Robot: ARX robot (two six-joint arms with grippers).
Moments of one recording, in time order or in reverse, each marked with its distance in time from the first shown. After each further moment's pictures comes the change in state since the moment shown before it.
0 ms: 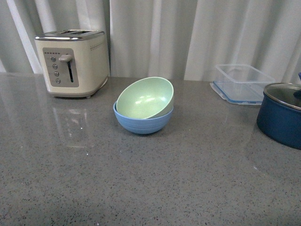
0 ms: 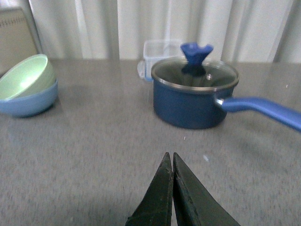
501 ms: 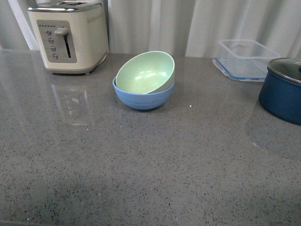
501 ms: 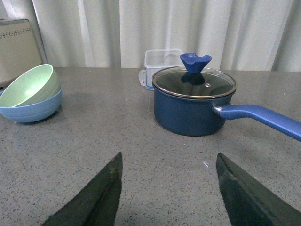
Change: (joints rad) left arm 0.000 0.000 0.000 0.000 0.000 0.000; right arm 0.000 -0.085 0.000 -0.062 -0.002 -0.001
